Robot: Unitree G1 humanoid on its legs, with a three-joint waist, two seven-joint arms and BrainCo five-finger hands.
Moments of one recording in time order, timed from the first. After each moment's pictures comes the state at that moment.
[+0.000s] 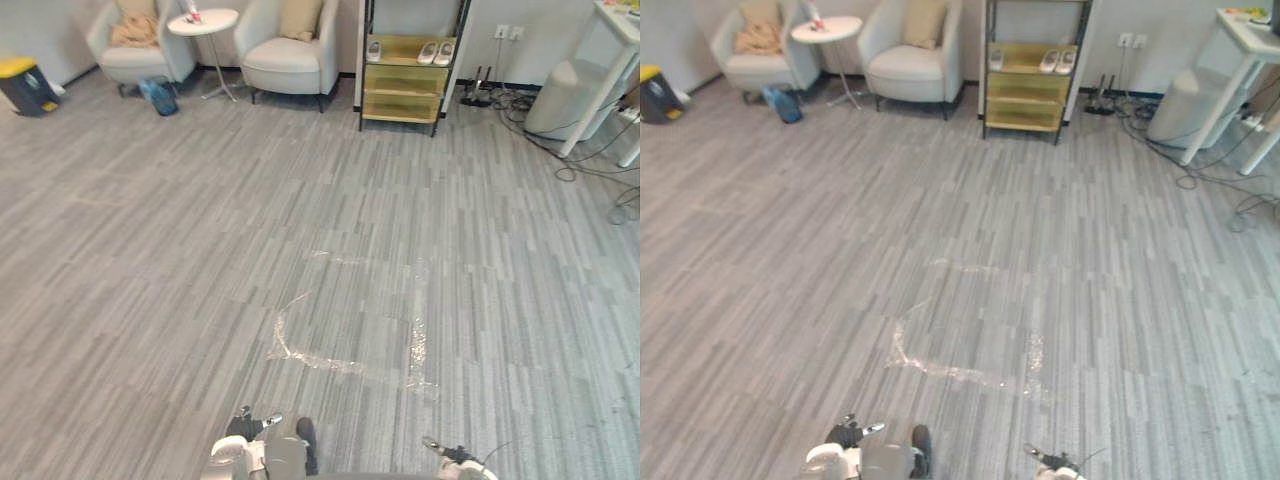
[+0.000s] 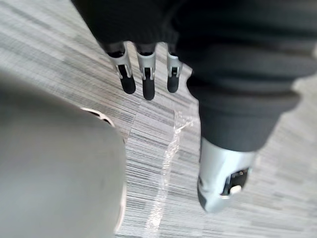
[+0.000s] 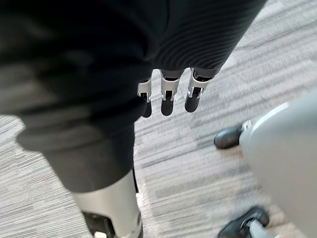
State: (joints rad) left arm 0.02 0.05 0.11 0.97 0.00 0.05 0.08; right arm 0.02 -0.01 -0.46 1.05 0.11 0.10 -0.12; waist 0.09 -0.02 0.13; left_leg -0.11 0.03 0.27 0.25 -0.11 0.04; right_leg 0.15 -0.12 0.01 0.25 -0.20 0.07
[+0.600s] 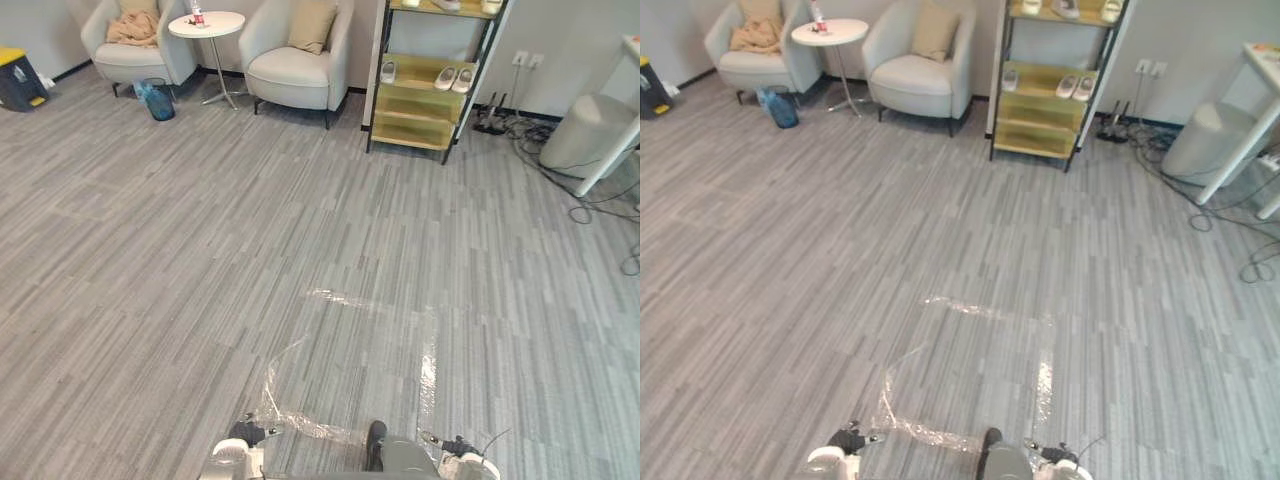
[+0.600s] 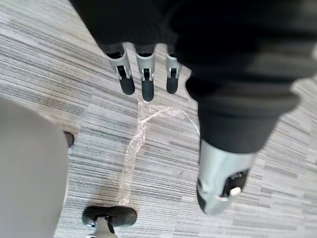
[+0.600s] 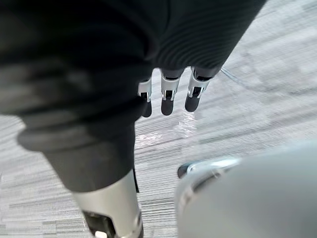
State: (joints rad) left arm 0.02 0.03 0.04 1.02 0.01 0.06 0.07; right arm 0.00 -0.07 -0.45 1.08 0.08 0.09 -0.10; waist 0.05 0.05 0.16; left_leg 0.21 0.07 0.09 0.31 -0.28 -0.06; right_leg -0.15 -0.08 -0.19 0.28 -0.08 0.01
